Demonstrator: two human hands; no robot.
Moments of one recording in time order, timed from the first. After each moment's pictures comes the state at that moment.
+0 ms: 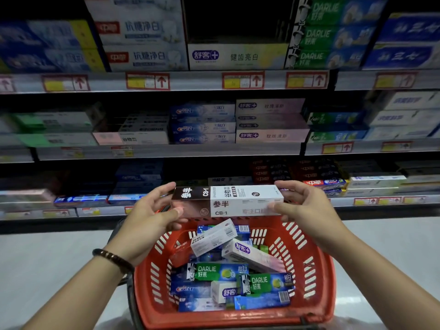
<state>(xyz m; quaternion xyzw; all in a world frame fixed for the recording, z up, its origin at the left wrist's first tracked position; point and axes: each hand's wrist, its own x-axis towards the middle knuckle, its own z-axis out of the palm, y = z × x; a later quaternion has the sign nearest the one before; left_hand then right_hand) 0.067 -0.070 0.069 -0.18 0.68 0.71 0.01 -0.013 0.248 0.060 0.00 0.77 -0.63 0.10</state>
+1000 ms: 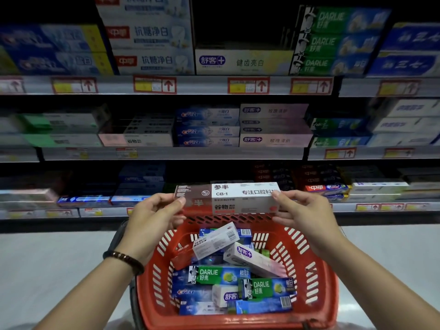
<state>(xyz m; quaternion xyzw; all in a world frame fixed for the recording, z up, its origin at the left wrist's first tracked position) 0.063 -0.068 0.063 -0.25 0.67 0.70 -0.07 -0.008 0.232 0.059 0.03 0.72 -0.69 0.05</state>
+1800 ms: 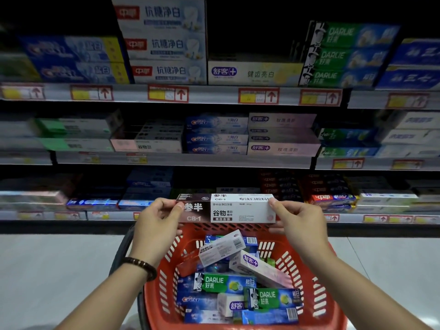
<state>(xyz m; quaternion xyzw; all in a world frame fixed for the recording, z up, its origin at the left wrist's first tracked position) 0.062 -0.078 0.048 -0.26 0.75 0.59 -0.14 -0.005 0.200 0.047 0.05 0.78 -0.63 0.00</state>
